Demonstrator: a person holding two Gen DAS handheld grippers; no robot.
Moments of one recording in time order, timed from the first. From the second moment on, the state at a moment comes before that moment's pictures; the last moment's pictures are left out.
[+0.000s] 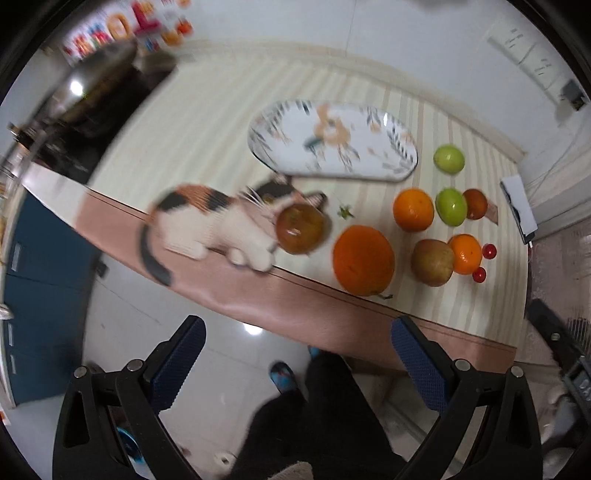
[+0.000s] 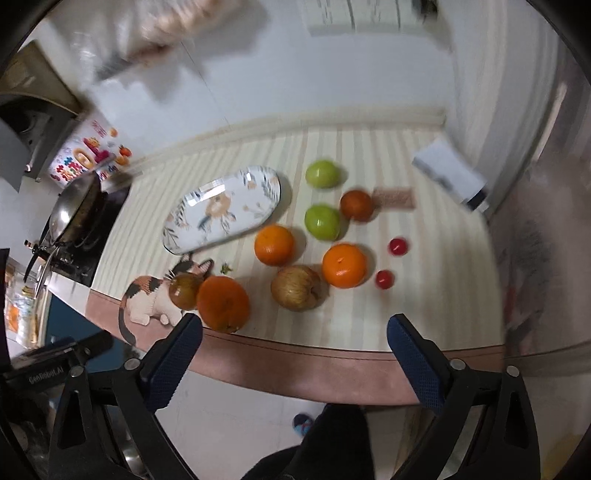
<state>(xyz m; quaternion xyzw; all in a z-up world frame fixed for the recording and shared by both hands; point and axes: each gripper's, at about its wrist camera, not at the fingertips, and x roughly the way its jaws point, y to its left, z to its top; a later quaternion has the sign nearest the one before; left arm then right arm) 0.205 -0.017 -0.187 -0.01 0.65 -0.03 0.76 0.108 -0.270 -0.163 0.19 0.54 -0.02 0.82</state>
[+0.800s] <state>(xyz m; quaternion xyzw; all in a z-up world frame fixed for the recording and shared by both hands) 0.282 -0.083 -0.303 -0.04 0.73 -0.08 0.68 0.214 -0.276 -0.347 0.35 0.66 0.00 0.67</state>
